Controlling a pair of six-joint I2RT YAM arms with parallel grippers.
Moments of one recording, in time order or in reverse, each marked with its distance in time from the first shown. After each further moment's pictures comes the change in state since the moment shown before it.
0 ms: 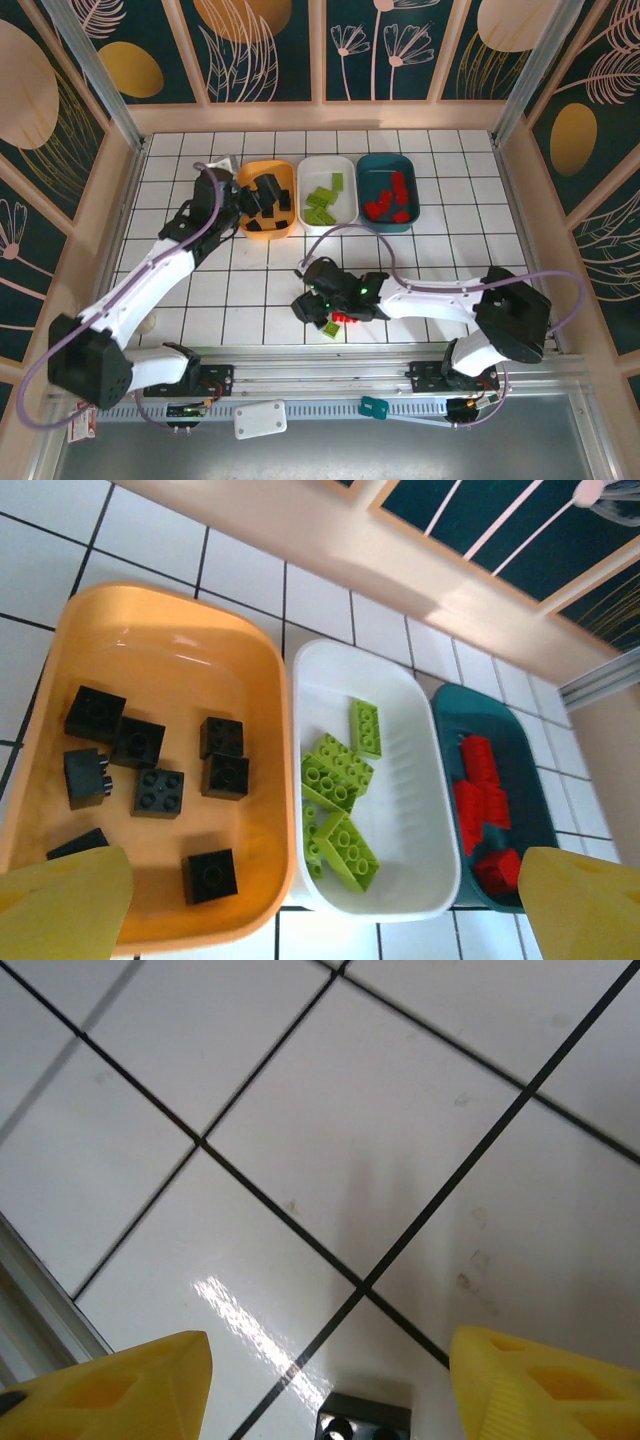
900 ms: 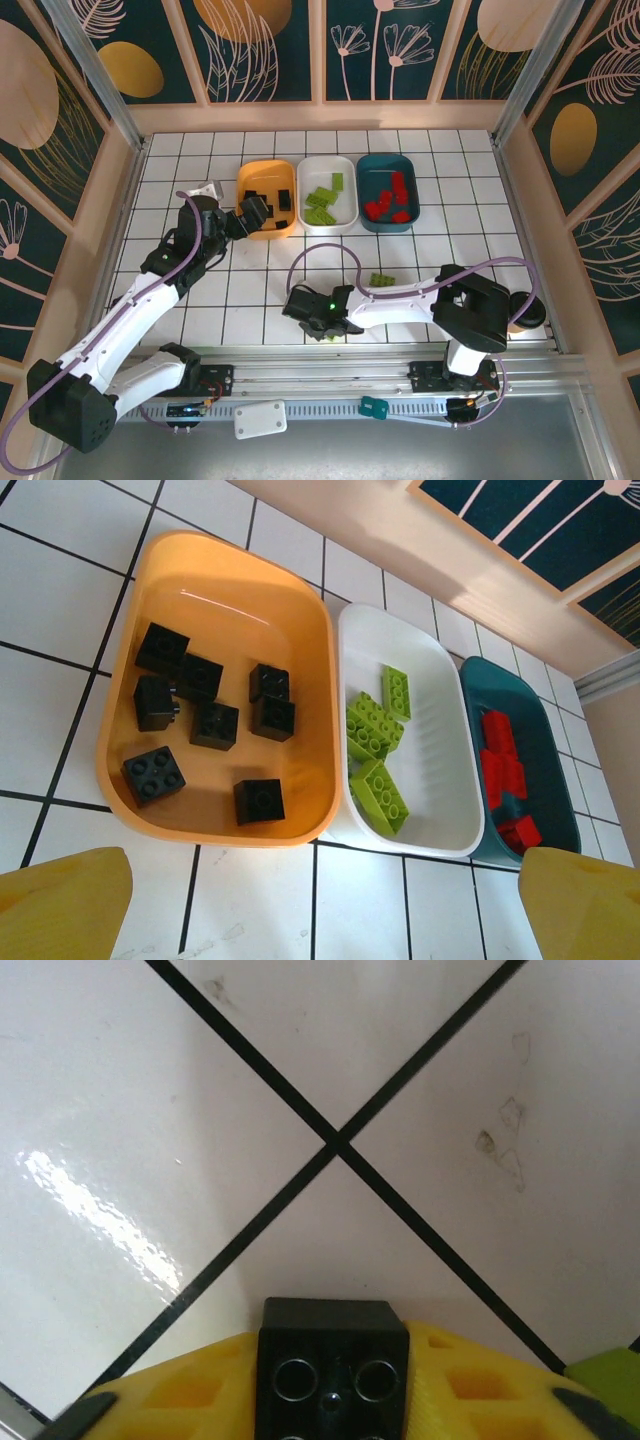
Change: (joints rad) left arm 0.000 -0.194 -0.153 -0.068 -0.027 -0.037; right arm 0.127 0.187 0.106 -0.241 0.181 -0.026
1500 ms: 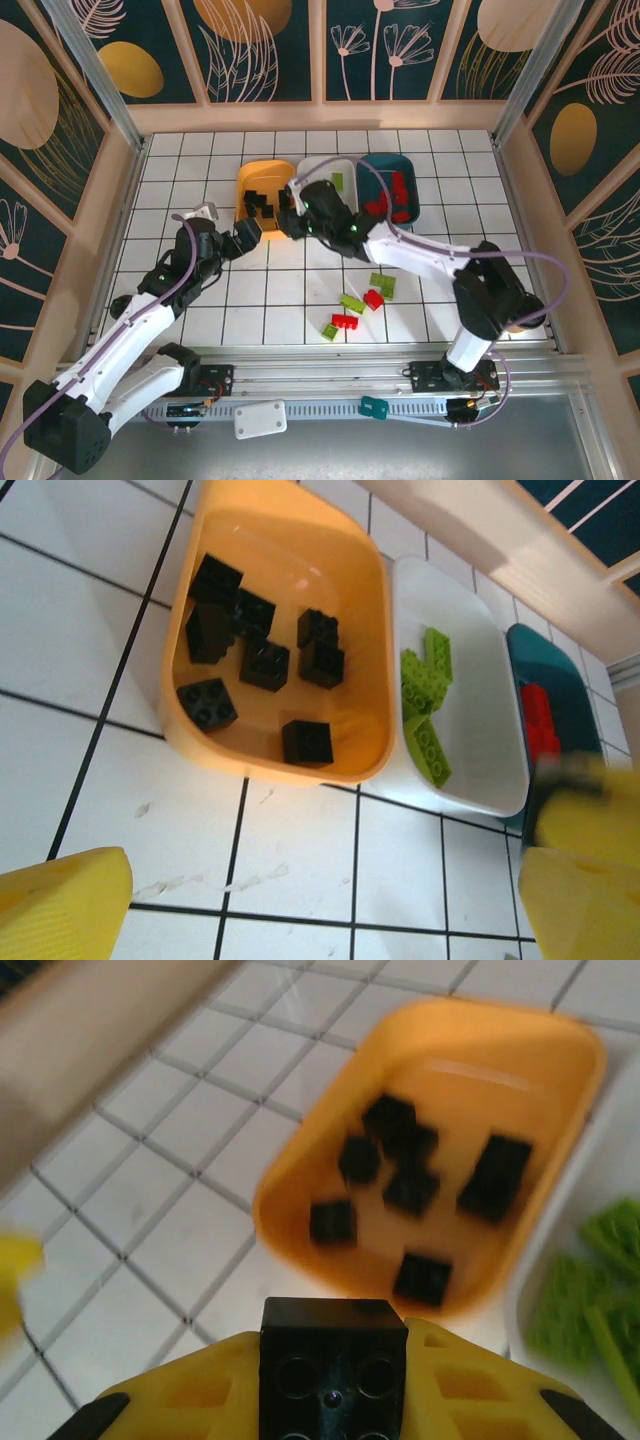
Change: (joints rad) left arm 0.000 -0.127 -0.175 -0.013 -0.005 -0.055; right arm -0.424 0.026 0.341 0.423 -0.251 -0.099
